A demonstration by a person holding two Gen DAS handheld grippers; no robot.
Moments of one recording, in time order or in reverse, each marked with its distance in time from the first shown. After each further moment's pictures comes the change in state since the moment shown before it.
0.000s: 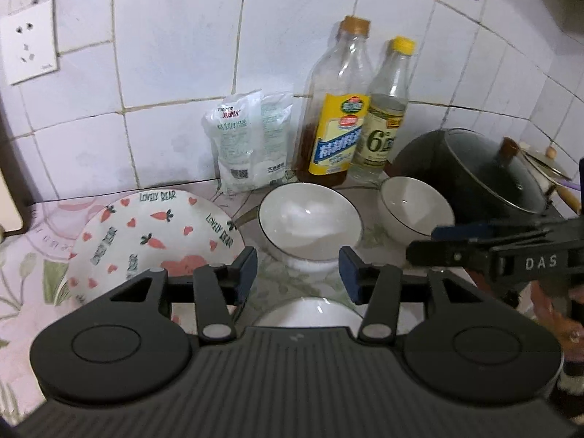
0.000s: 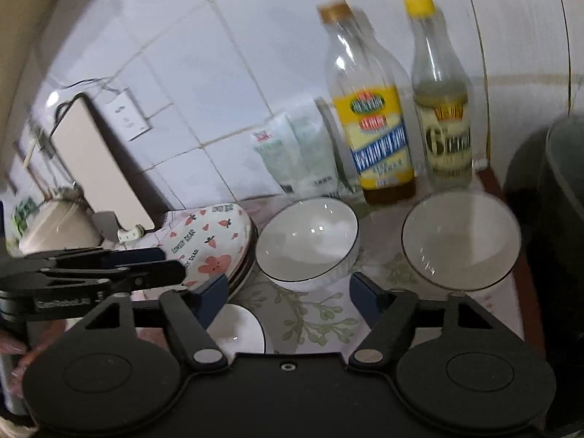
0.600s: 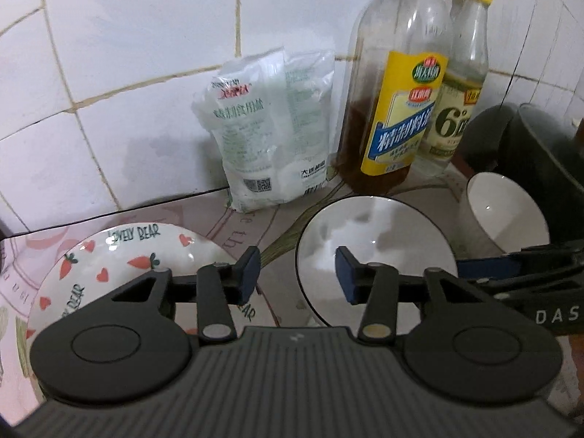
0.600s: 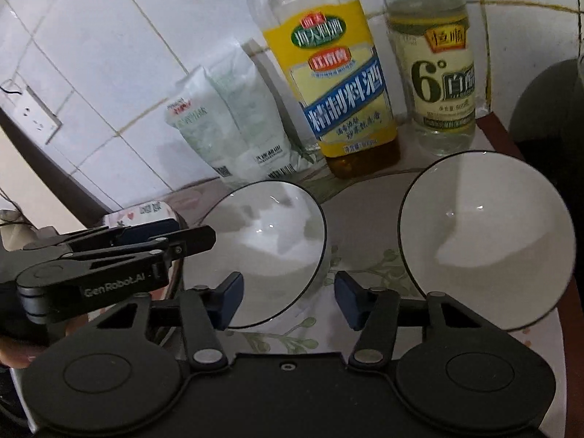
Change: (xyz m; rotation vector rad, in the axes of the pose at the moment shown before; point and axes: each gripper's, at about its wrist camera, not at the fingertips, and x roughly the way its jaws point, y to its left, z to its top) left arm 0.126 0.022 0.032 0.059 0.088 0.078; right arm 0.099 -0.025 0.020 0.131 0.120 -0.121
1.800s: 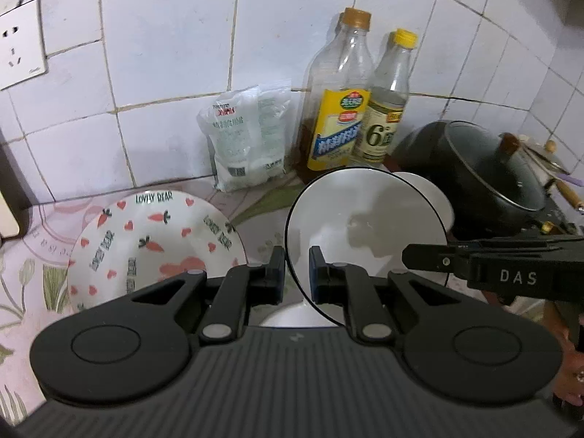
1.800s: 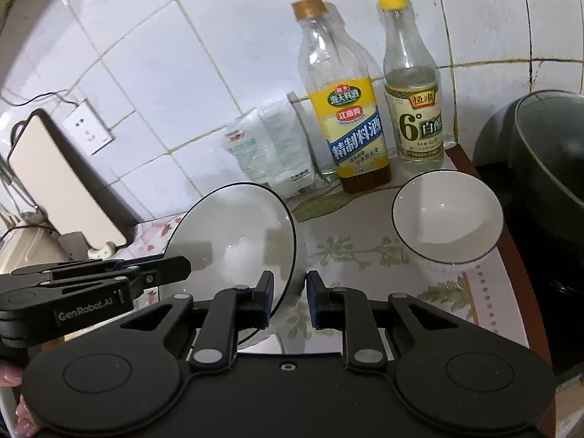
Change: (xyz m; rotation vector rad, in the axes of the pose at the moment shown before) left arm -0.132 -0.006 -0.032 -0.054 -0.034 -0.103; right arm -0.108 0.052 -0.040 -0.019 -0.128 -0.041
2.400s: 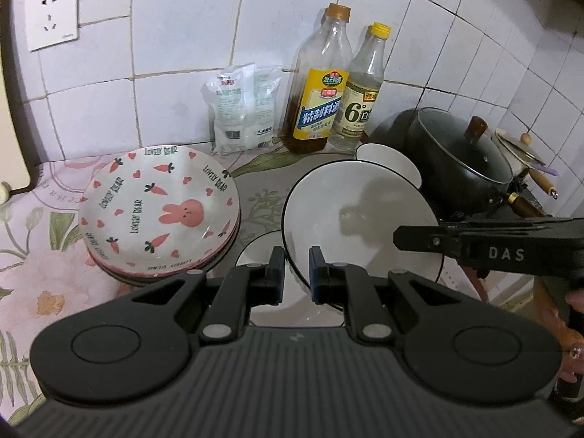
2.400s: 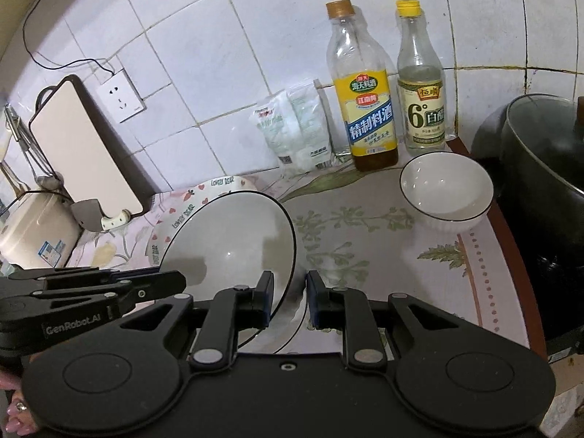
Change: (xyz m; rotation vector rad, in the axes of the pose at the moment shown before) left arm -0.053 -0.005 -0.061 -0.021 -0.008 -0.035; right arm -0.034 0.026 -0.044 -0.067 0.005 -0.007
